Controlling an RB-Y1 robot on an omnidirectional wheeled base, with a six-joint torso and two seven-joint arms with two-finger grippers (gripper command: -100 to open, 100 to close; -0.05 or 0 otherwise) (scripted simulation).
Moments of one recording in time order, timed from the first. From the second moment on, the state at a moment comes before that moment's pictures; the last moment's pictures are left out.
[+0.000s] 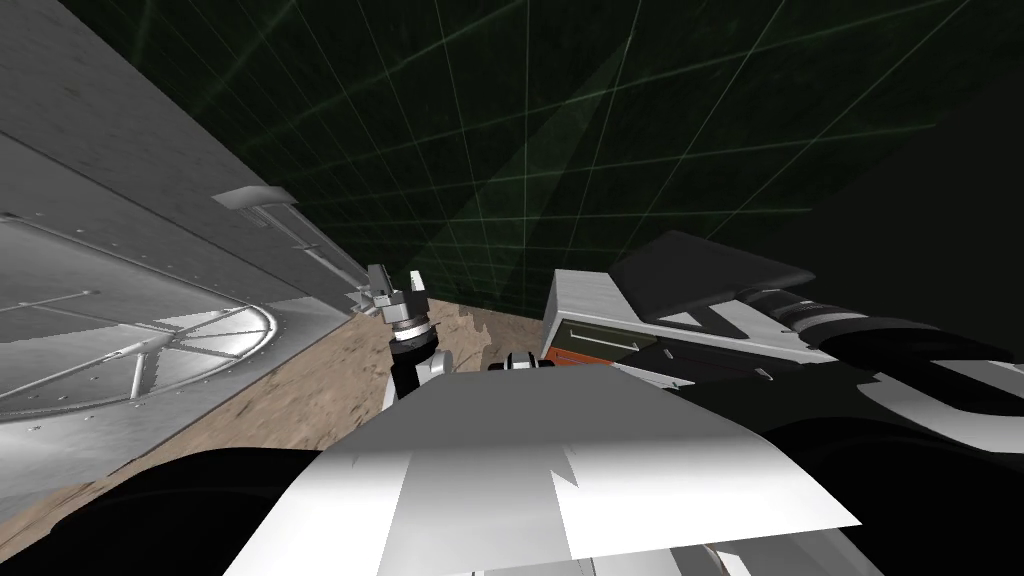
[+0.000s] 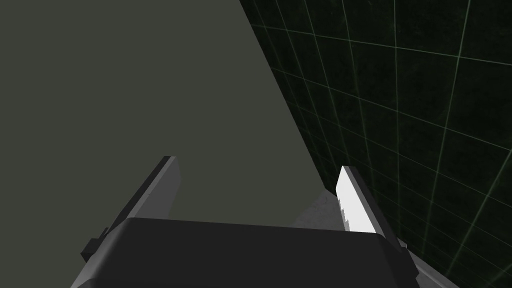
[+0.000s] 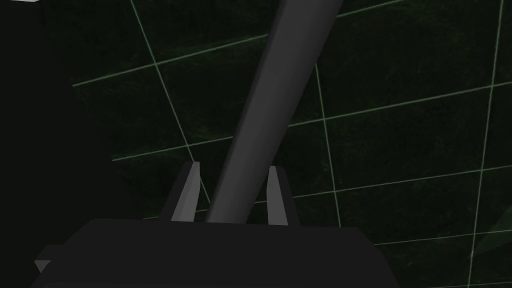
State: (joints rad) left arm 0.48 -0.03 0.05 -2.38 -0.08 -0.54 0.04; right arm 0.90 -1.06 -0.66 -1.64 0.16 -0.15 -0.24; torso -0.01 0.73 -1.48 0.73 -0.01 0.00
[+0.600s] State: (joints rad) left arm 0.48 -0.03 0.05 -2.38 -0.08 -0.54 0.04; right arm 0.84 -0.98 -0.57 -1.59 0.10 -0.19 -0.30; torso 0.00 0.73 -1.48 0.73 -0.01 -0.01
